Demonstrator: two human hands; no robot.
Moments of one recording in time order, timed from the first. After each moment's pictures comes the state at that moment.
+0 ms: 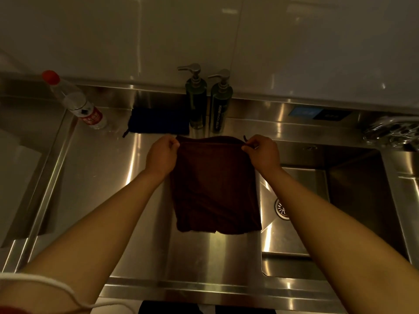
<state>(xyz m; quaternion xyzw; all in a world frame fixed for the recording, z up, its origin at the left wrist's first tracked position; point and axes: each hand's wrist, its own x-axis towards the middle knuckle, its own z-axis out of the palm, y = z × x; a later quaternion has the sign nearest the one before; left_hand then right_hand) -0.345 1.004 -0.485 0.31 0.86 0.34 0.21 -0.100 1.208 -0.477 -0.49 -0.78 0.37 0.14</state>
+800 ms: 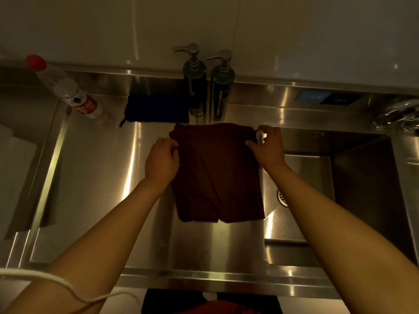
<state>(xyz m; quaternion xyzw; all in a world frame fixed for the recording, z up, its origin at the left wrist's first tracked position) -0.316 0.970 -0.501 0.36 0.87 0.30 0.18 -0.085 1.203 -0.498 -0.53 -0.76 0.36 0.14</state>
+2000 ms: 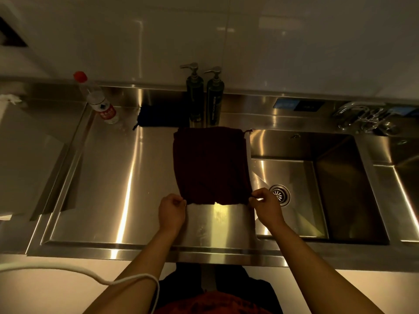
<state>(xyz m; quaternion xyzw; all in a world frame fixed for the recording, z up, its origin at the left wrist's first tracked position) -0.172 0.838 -0.500 0.13 0.86 0.40 0.30 0.056 1.024 -0.472 -0.58 -0.63 0.50 0.12</state>
